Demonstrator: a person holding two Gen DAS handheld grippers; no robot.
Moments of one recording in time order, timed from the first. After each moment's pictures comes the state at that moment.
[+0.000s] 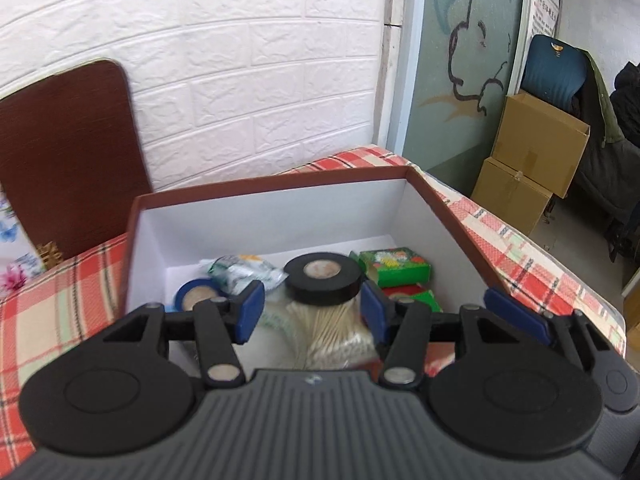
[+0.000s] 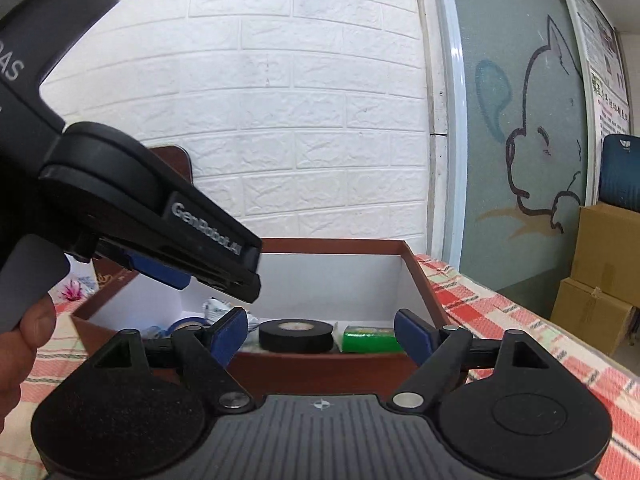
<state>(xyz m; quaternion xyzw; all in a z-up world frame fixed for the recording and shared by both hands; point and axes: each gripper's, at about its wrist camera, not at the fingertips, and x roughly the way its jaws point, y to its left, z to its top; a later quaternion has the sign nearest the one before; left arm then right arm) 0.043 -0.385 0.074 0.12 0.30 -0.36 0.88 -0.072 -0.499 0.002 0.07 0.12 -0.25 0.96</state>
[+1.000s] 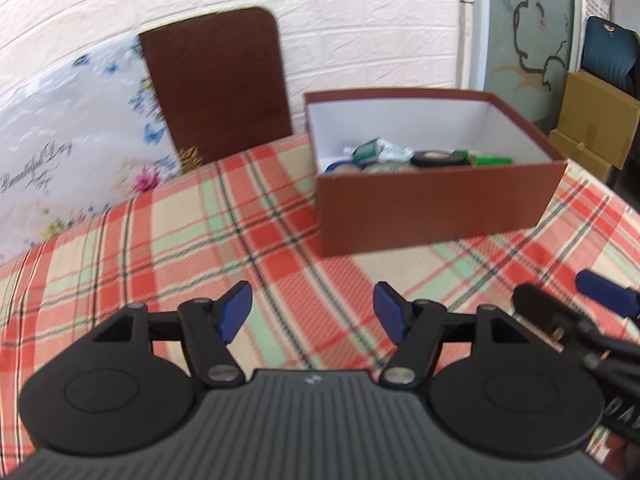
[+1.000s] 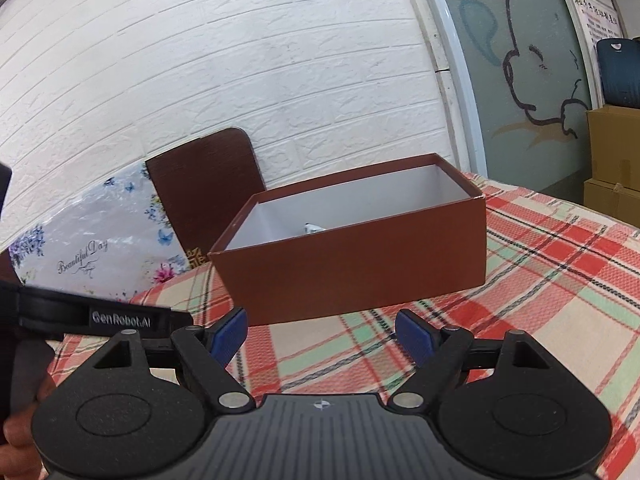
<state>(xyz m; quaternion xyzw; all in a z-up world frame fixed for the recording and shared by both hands) -0.019 -0.242 0.040 0.14 0.31 -0.24 0.91 -0.146 -0.405 -0.003 0.19 0.15 -0.18 0.95</state>
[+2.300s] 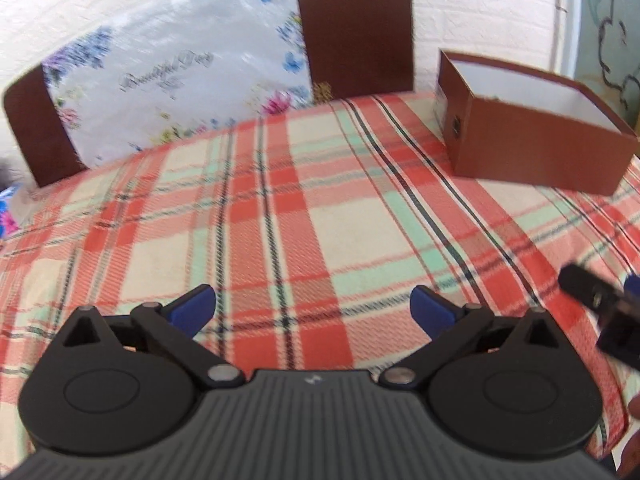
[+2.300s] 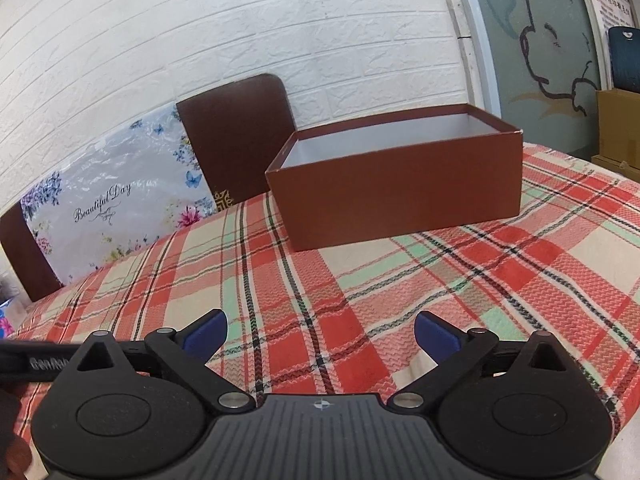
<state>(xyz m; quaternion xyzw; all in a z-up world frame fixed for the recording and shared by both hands) -0.050 -0.129 0.010 0.11 0.33 -0.12 0.93 -0.144 -0.332 -0.030 0.18 0.21 -0.18 0.95</state>
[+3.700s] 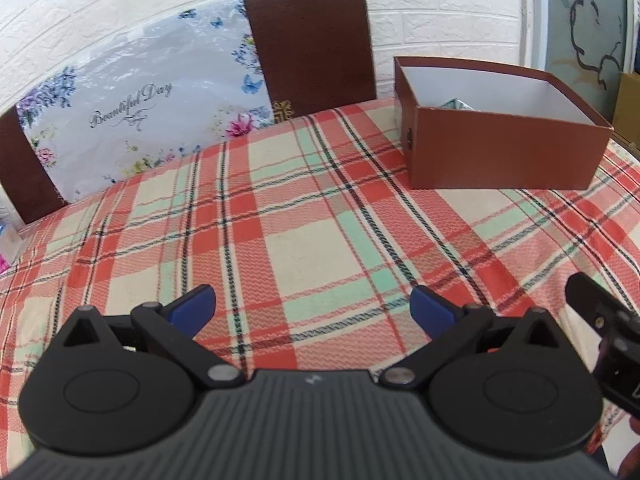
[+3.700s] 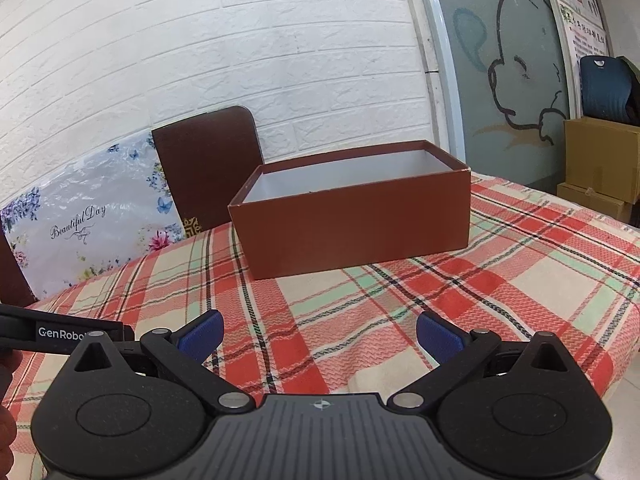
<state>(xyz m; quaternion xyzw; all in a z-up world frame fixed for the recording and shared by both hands) -0.058 -0.172 0.024 0.15 0.33 -0.16 0.92 -0.173 -0.339 -0.019 0.16 0.17 -0.24 0.94</state>
